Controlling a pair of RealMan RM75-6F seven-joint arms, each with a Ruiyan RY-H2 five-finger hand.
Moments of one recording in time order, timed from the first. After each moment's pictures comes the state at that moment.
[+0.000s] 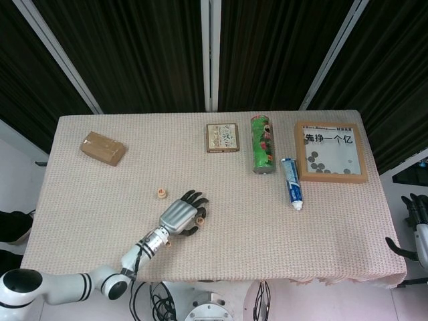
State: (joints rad) left arm -0.76 -1.77 -0.08 -1.36 1.33 0.90 0.20; right arm 0.02 -1.02 0.06 -1.56 -1.40 1.41 0.07
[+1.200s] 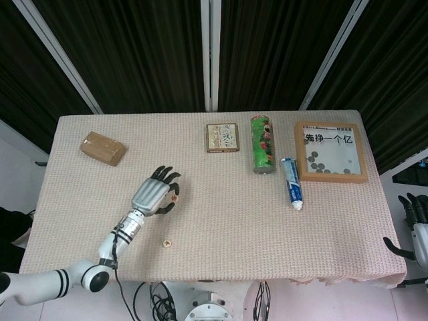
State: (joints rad) left arm -0.71 -1.58 -0.15 -1.45 1.24 0.98 0.24; right arm 0.03 -1.02 0.06 -1.58 -1.40 1.40 0.06
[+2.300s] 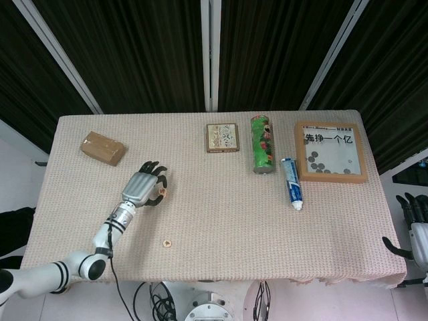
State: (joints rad) left arm -0.73 -1.60 -0.16 -1.30 1.18 0.90 0.15; right arm 0.03 -1.02 0.06 -1.59 -1.40 1.40 0.03
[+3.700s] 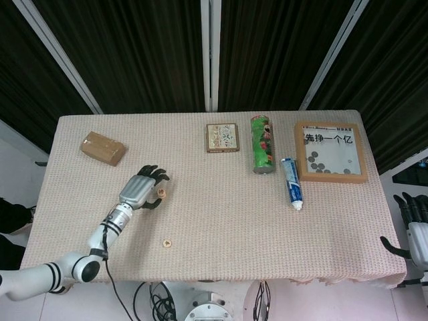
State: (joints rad) left arm -0.73 -1.53 -0.16 -1.39 1.17 0.84 0.11; right arm 0.04 -1.02 0.06 -1.60 -1.40 1.40 0.02
